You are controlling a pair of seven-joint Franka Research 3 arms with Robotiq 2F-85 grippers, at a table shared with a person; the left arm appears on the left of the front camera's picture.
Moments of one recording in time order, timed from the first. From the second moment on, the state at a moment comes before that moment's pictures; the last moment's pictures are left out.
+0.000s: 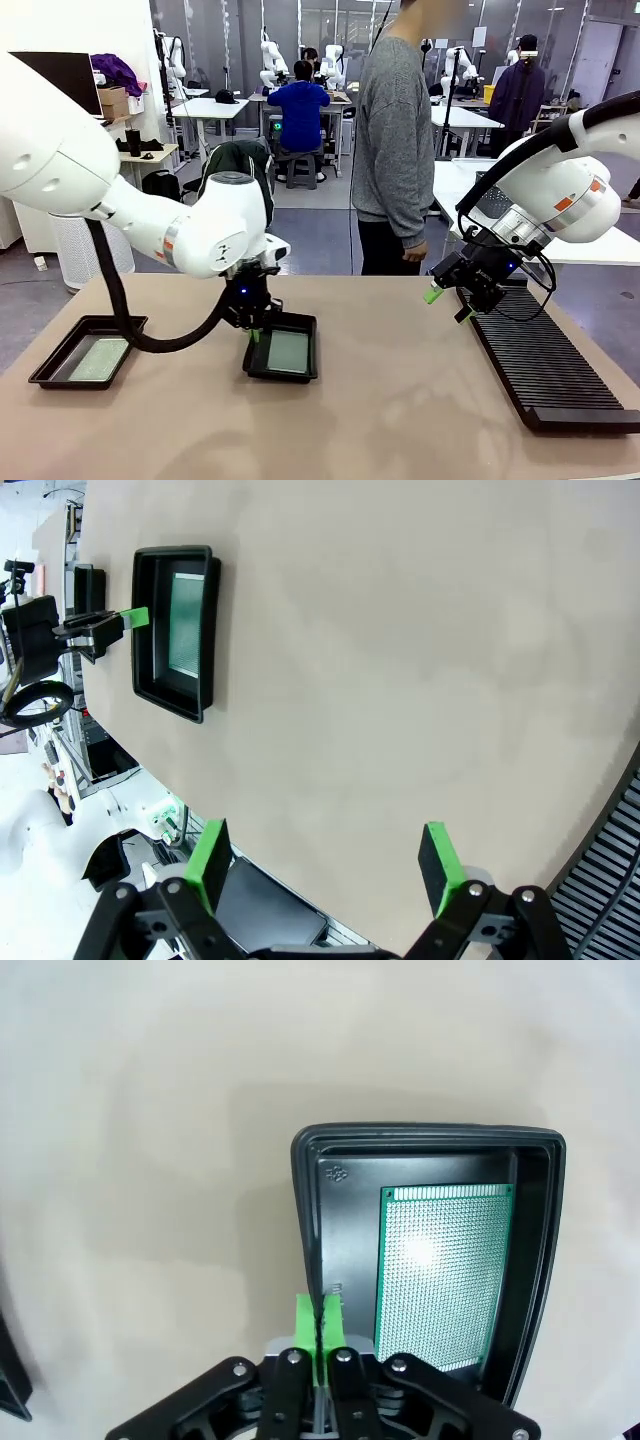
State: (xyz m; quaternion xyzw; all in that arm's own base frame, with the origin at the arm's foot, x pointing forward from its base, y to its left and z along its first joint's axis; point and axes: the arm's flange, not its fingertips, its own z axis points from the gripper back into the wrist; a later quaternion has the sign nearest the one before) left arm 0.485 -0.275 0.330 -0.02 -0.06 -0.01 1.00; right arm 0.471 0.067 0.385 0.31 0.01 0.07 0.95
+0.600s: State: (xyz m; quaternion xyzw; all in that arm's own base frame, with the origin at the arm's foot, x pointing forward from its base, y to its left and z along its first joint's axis) left arm 0.480 -0.195 0.339 -0.01 -0.06 0.00 1.00; right arm 0.471 0.067 0.385 0.31 0.01 0.07 0.95
